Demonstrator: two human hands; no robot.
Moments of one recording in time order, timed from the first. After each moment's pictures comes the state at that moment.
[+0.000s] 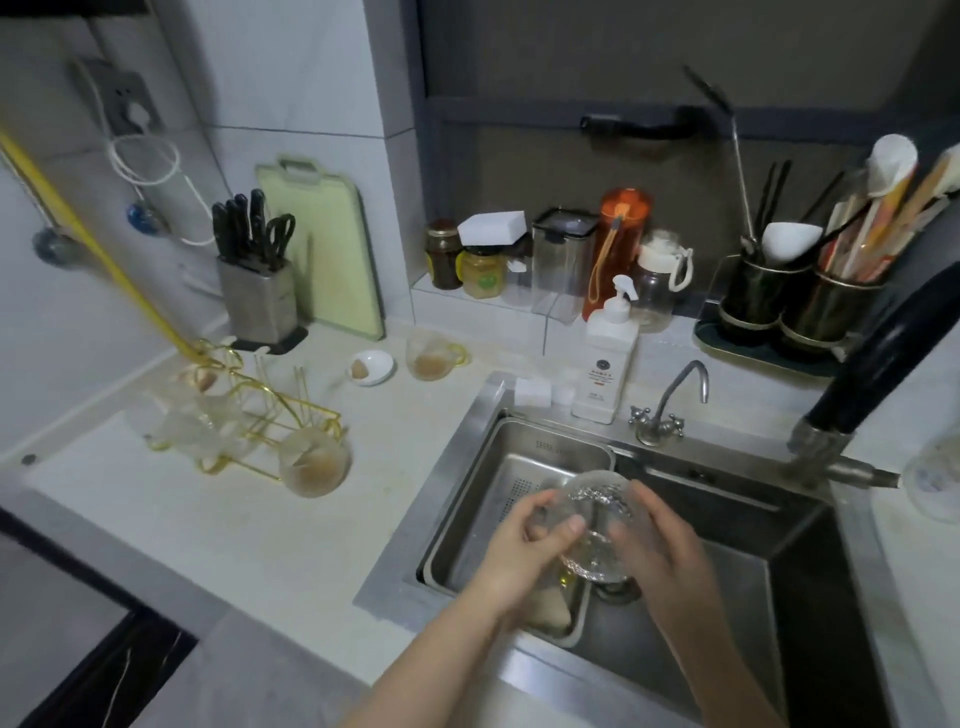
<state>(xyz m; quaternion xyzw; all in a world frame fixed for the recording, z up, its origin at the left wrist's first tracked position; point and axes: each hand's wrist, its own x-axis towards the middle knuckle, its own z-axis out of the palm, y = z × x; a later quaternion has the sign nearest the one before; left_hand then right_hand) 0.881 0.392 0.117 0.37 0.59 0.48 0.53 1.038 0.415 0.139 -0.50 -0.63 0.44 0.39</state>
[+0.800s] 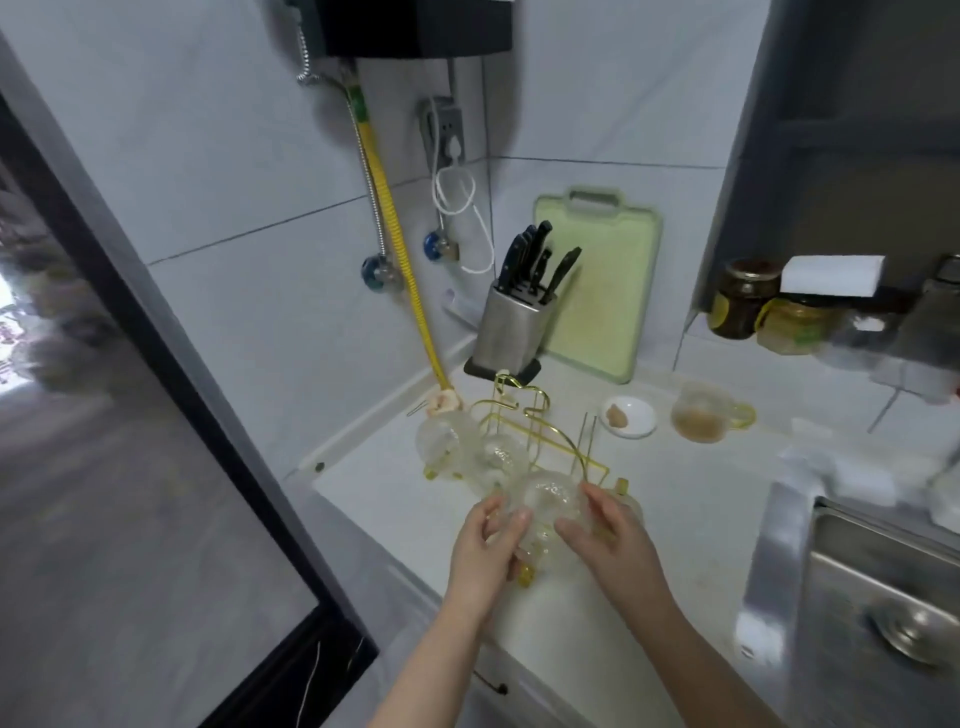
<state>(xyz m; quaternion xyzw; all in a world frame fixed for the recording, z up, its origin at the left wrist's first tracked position) 0.463 0.273 0.117 0.20 0.67 0.61 0.37 0.586 0.361 0.124 -0.40 -0.68 0.54 0.29</state>
